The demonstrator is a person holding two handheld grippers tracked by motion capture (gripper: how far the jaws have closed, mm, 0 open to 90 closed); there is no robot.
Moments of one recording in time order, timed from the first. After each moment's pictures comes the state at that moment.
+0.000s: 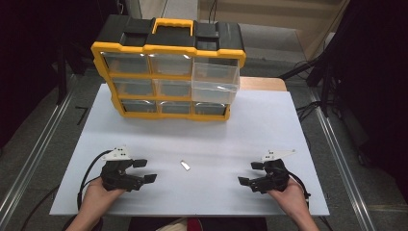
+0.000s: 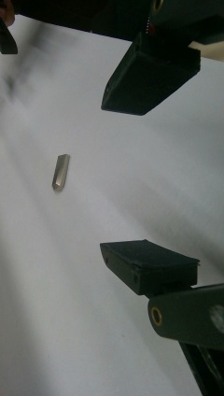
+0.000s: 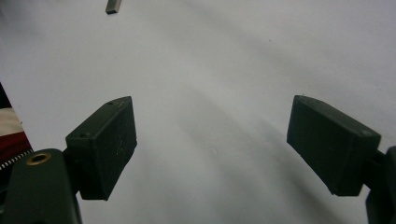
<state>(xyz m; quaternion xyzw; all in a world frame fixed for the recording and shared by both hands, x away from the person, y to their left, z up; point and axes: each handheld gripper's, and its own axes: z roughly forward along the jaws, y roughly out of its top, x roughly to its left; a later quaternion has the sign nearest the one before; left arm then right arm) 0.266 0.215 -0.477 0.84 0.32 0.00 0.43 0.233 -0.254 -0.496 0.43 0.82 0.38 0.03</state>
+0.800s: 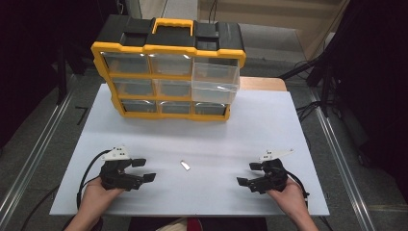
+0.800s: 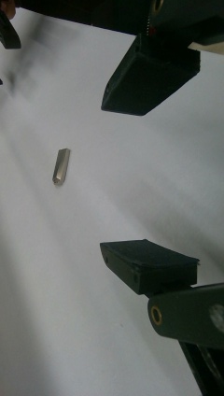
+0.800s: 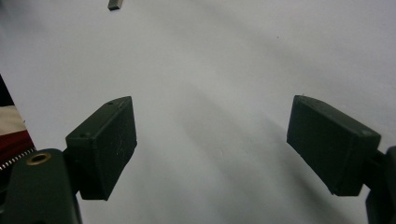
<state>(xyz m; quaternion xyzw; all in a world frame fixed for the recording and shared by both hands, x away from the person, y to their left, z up) 0.267 0.217 -0.476 0.84 0.32 0.00 0.43 0.235 -0.250 -0.498 0.43 0.82 0.37 0.02</state>
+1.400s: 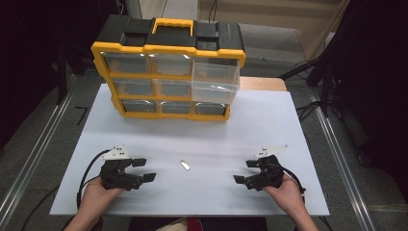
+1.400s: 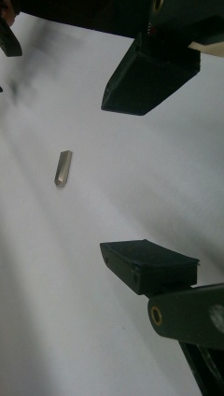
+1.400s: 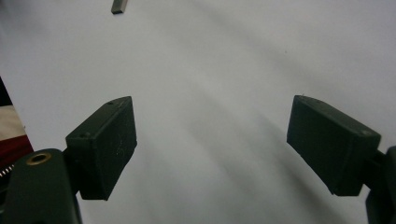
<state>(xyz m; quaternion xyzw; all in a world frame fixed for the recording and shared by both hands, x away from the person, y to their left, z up) 0.268 0.217 -0.477 0.84 0.32 0.00 0.44 0.246 -0.239 -0.492 0.42 0.83 0.37 0.01</state>
